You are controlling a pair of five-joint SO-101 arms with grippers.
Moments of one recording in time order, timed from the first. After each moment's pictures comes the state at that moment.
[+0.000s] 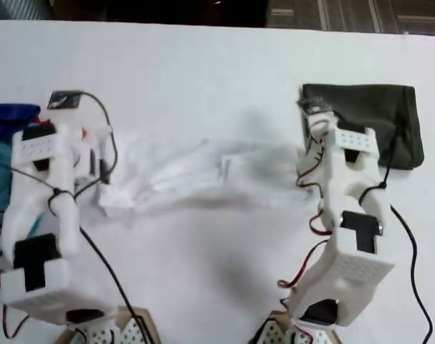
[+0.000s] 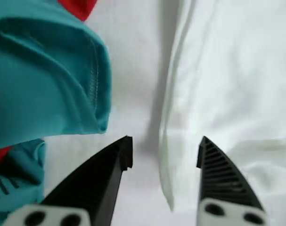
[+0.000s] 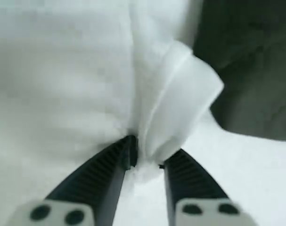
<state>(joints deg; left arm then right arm) -22.2 4.8 21.1 66.6 -5.3 6.9 18.5 10.0 69.4 30.3</state>
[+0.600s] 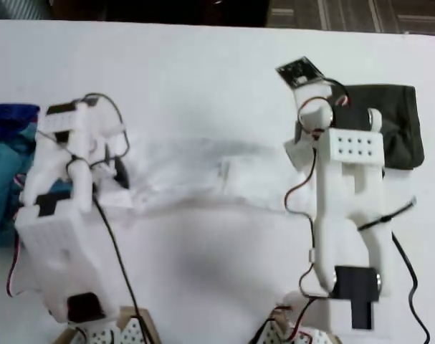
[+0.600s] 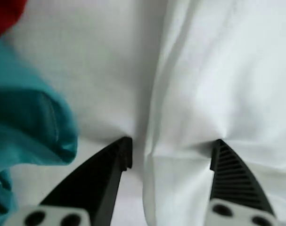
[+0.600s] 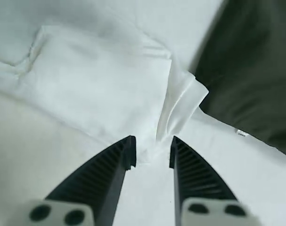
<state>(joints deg) -17.3 36.4 -7.5 83.7 -1.8 -1.0 -8.2 6.1 83.2 30.3</state>
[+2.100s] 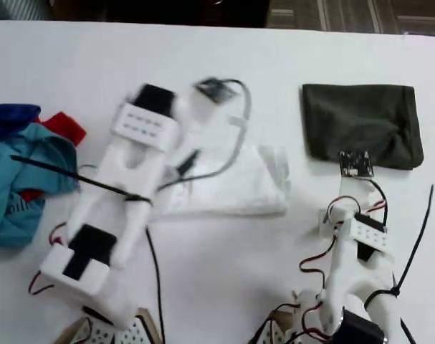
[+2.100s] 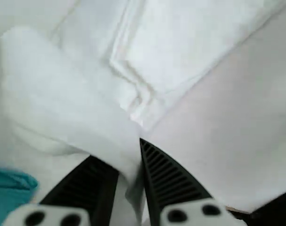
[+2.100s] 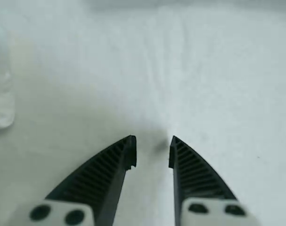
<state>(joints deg) 17.1 8.1 -11.9 99.2 -19.0 21.7 -26.1 68.0 33.4 25.7</state>
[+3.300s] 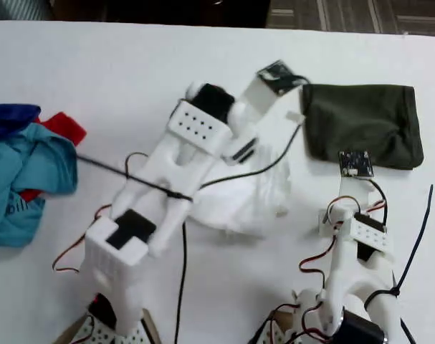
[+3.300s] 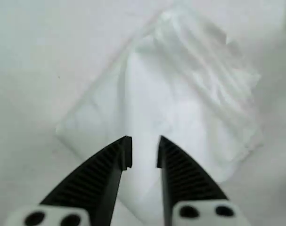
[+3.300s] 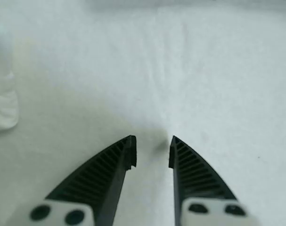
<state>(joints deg) 25.0 25.5 -31.8 92.7 -14.7 21.7 -26.1 68.0 33.4 25.7</state>
